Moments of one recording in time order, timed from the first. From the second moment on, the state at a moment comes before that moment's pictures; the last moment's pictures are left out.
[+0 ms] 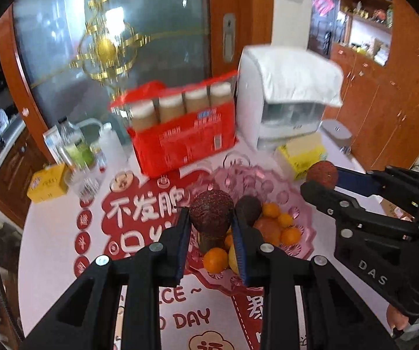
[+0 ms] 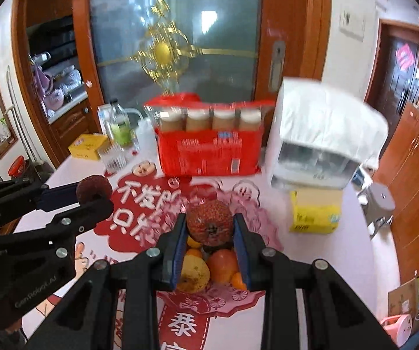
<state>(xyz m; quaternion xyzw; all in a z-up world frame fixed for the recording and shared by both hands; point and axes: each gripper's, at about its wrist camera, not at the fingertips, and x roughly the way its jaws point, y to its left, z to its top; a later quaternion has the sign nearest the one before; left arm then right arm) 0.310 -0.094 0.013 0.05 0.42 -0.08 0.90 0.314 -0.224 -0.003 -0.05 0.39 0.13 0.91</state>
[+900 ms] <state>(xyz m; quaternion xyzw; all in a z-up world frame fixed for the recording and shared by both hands) 0.363 -0.103 -0.107 0.05 0.53 -0.04 0.85 0.358 -0.240 -0.132 -0.05 0.51 0.12 0.85</state>
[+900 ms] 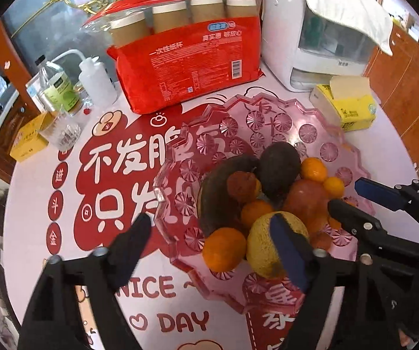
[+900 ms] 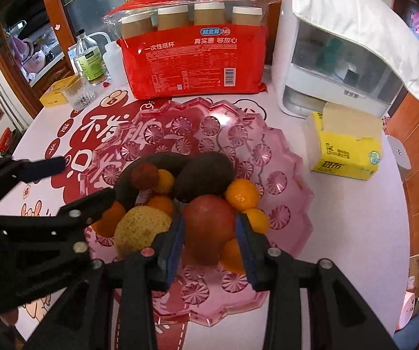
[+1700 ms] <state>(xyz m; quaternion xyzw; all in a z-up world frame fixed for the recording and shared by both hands) 0.208 -0.054 0.006 0.00 0.44 -0.01 0.90 0.249 -0.234 -0.055 0.02 0.45 0.15 0.88</state>
